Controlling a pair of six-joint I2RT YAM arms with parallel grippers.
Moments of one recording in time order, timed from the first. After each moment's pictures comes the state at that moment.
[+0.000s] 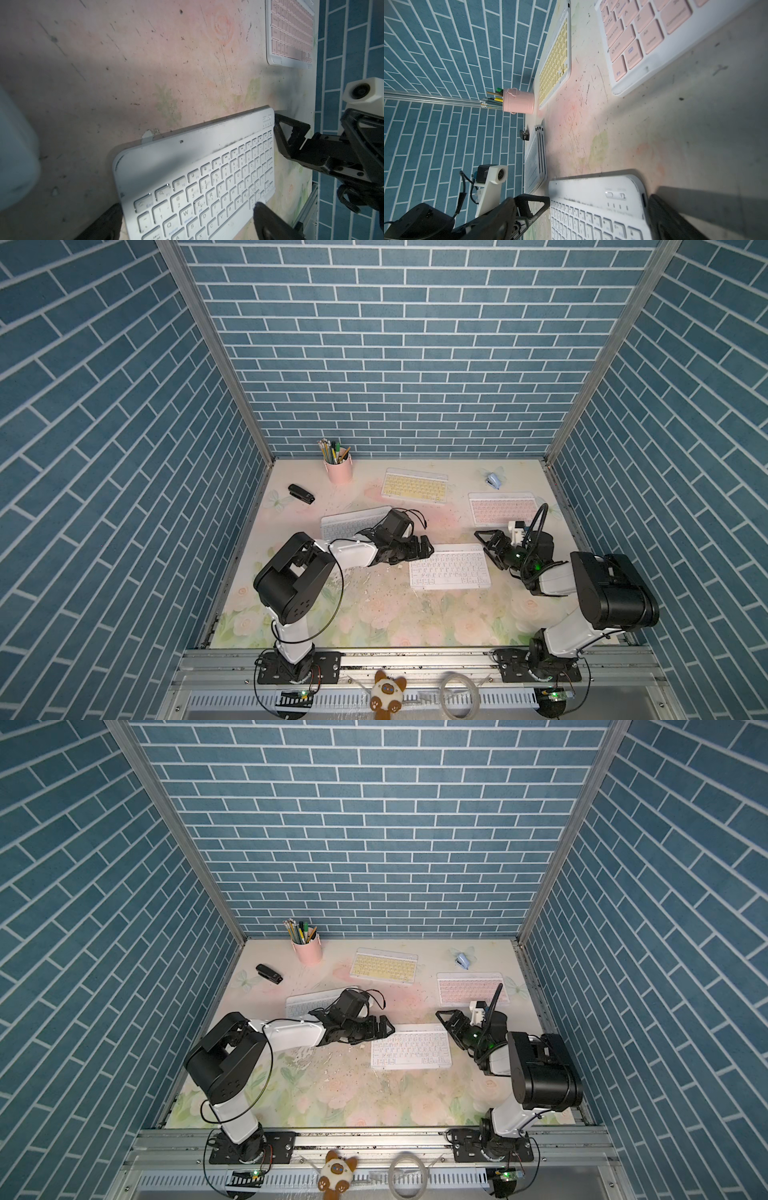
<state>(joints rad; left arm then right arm) -0.71 1.79 0.96 -0.04 0.31 -0.78 0.02 1.61 0.32 0.78 -0.75 0.92</state>
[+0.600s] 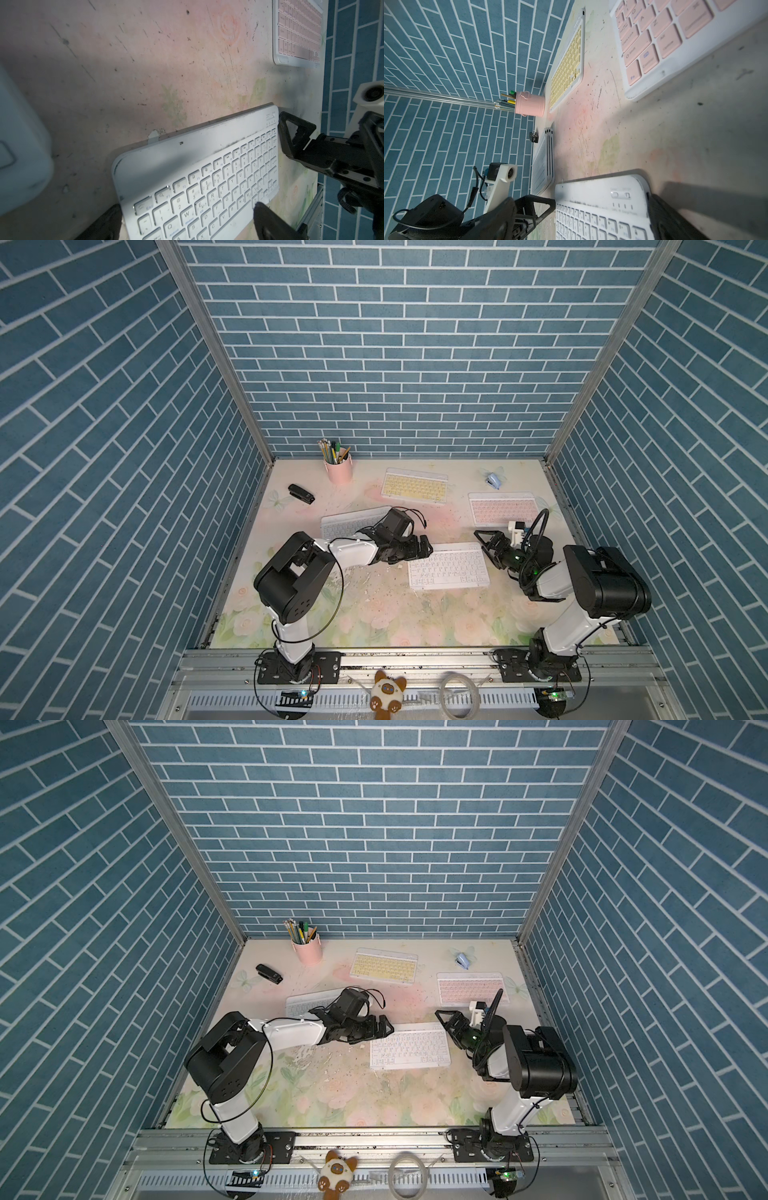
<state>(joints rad) -0.70 1.80 0.98 -0.08 0.30 -0.77 0.04 1.68 0.26 1.05 -0.77 1.00</state>
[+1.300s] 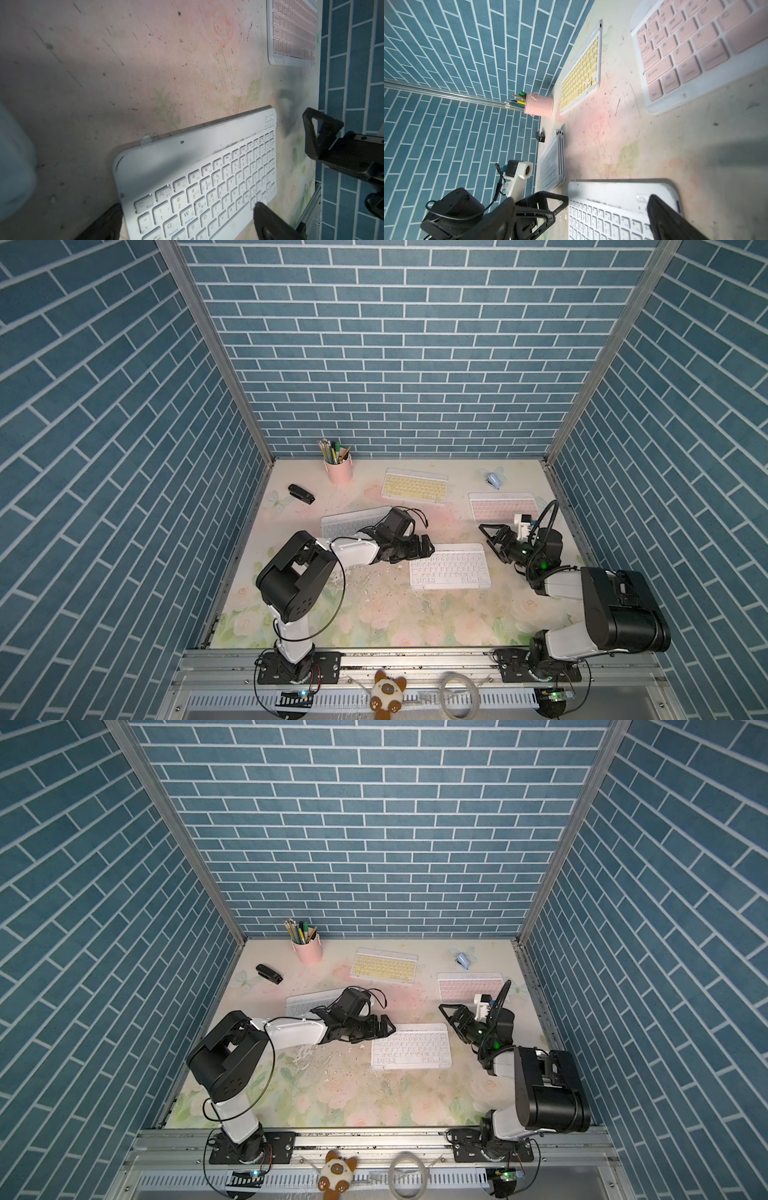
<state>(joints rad) -0.71 1.81 0.99 -0.07 0.31 -0.77 -0.03 1.47 0.35 0.70 -0.80 0.90</state>
